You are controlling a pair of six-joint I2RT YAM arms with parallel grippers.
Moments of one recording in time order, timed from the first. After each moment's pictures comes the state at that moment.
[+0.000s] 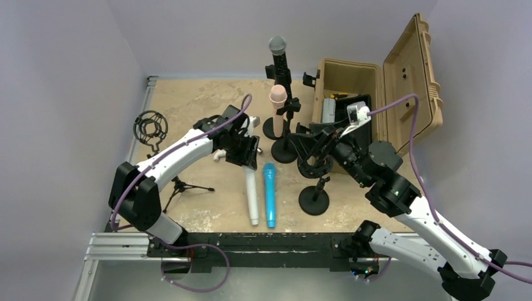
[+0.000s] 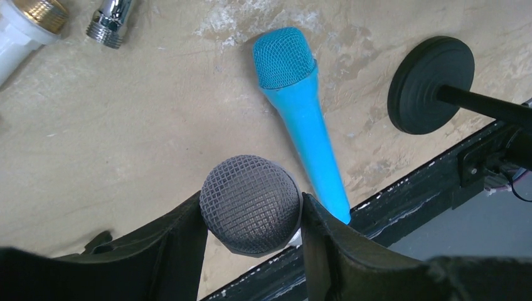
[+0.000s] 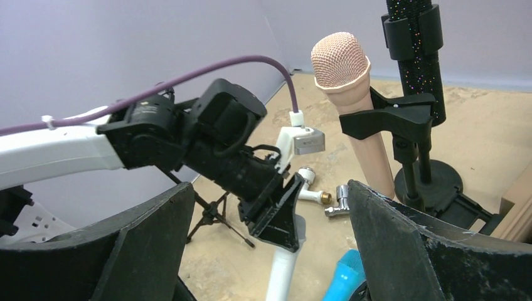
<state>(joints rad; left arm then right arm) -0.59 1.54 1.25 -0.82 0.24 -0.32 0.81 0.76 0.94 -0.07 0.12 0.43</state>
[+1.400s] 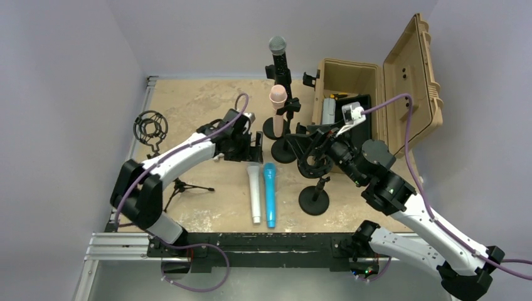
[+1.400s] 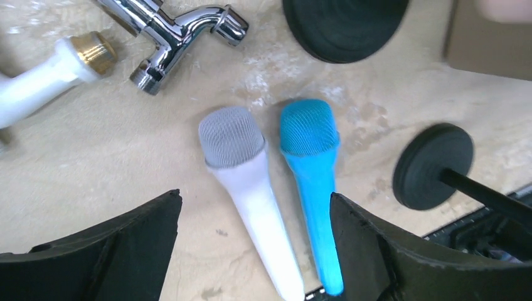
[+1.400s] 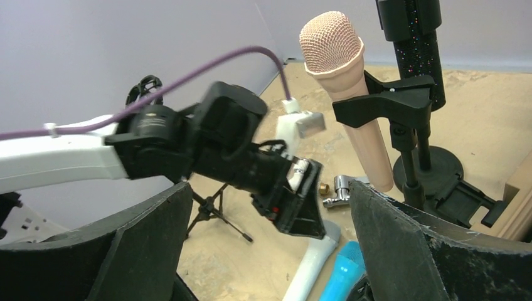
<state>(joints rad) -0.59 1.62 1.15 -0.57 0.12 -0.48 0.81 0.78 0.92 -0.07 0.14 0.45</state>
